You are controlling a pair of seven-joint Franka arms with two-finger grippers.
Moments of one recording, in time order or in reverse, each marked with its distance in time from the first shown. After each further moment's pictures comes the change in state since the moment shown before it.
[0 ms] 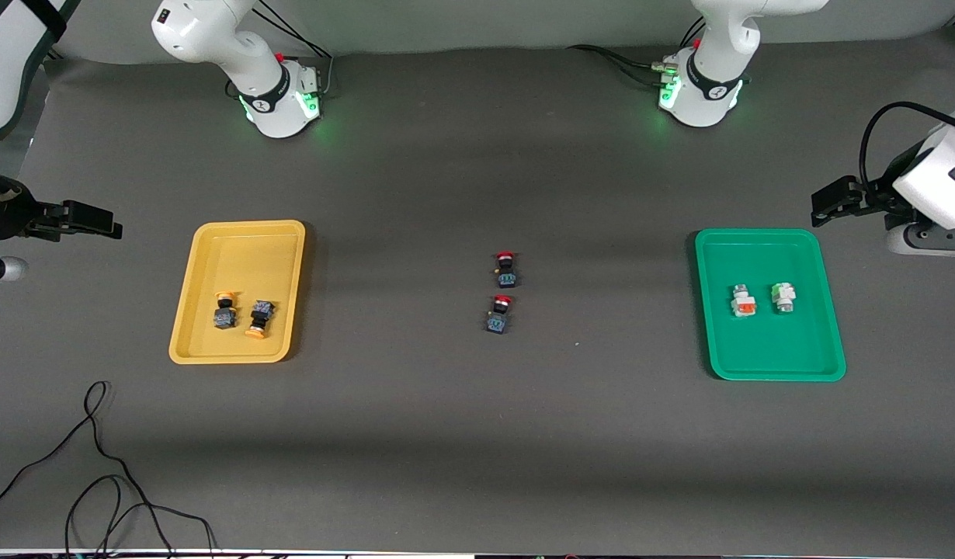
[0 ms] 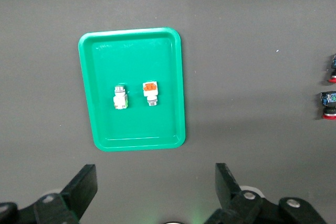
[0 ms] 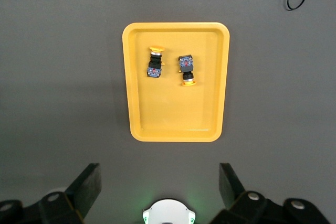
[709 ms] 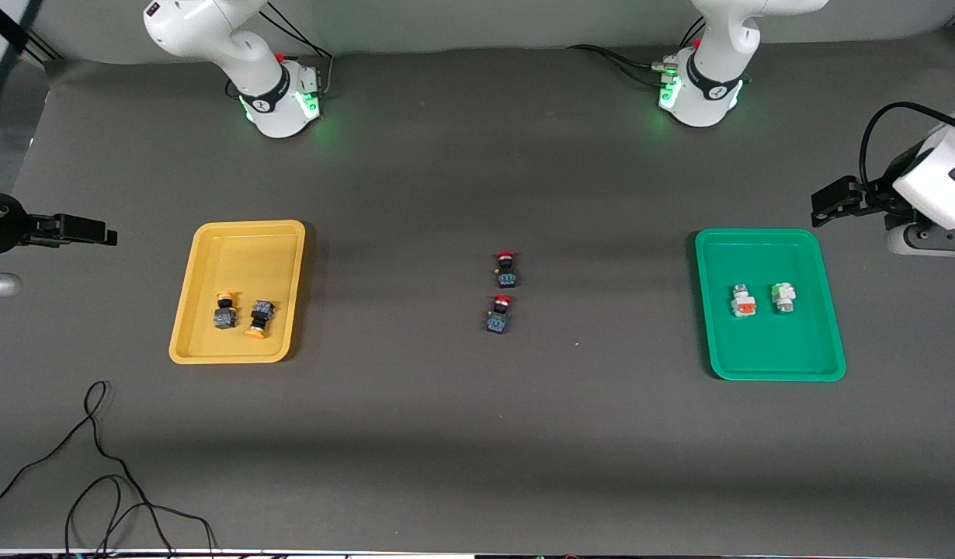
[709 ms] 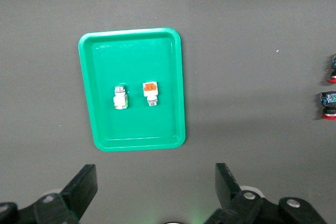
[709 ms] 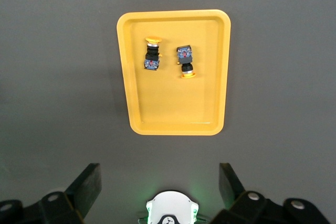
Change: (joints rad) left arm 0.000 0.001 0.000 0.001 0.000 0.000 0.000; right arm -0.452 -0.191 0.590 0.025 -0.192 0.011 0.143
